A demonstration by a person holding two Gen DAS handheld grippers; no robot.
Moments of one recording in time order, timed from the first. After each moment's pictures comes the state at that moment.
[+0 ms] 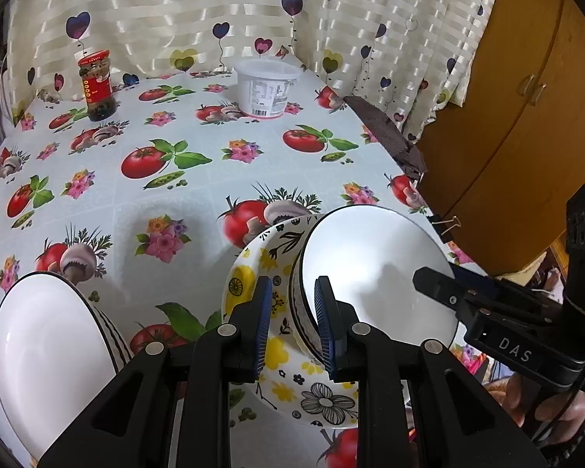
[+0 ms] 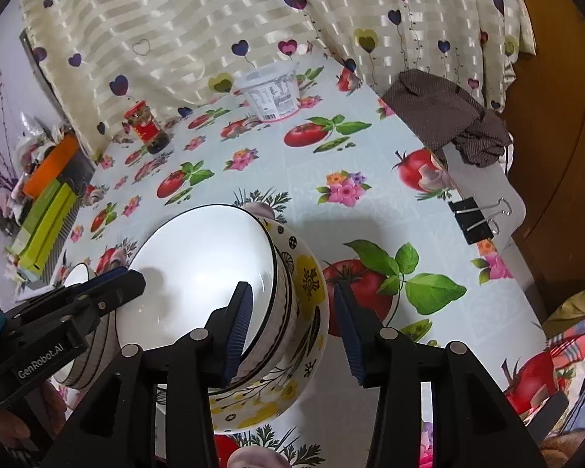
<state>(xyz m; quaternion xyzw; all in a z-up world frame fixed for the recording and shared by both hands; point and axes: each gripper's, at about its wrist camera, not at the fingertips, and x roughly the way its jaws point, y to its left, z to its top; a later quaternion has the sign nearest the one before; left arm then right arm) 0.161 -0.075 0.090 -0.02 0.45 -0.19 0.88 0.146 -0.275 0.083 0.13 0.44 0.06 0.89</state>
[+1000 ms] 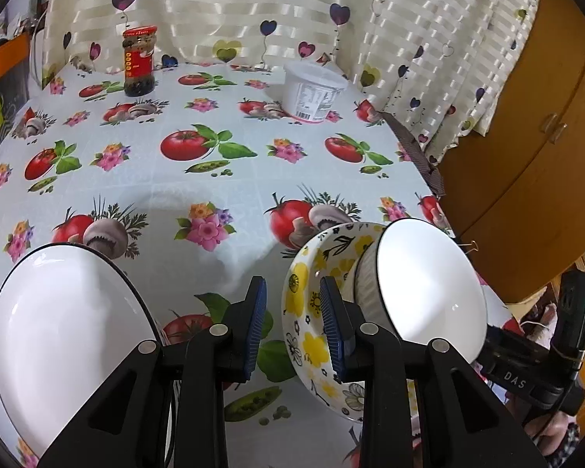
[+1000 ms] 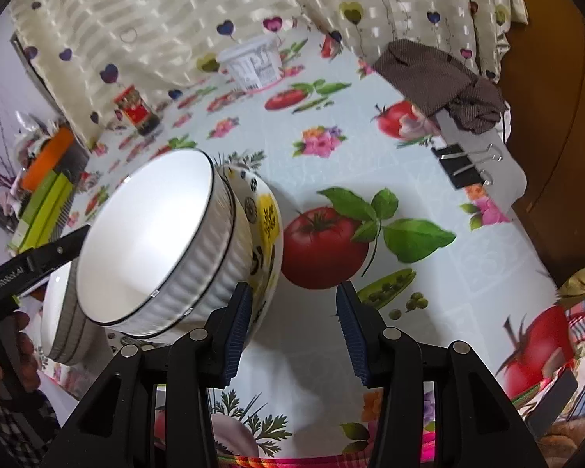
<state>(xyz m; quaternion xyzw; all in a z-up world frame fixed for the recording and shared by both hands) 0.168 -0.031 0.078 -0.08 0.45 -0.15 0.88 0.126 -0.295 0.048 0.15 0.47 0.06 0.87</state>
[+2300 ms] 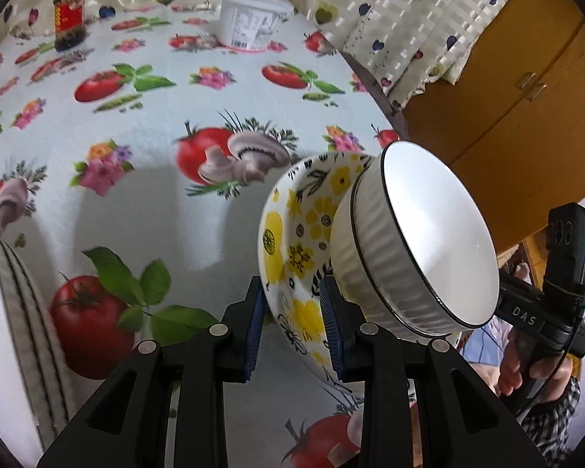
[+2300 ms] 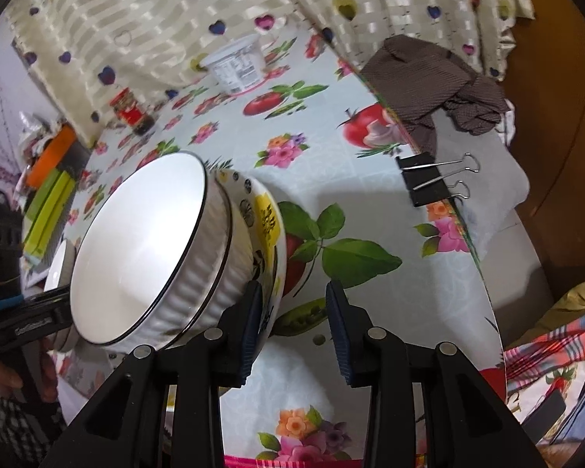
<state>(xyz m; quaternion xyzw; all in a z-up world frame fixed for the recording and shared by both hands) 0.170 -0.093 0.039 -0.08 0.53 -0.23 0.81 0.139 -0.347 0.049 0.14 0.48 0.09 0.86</state>
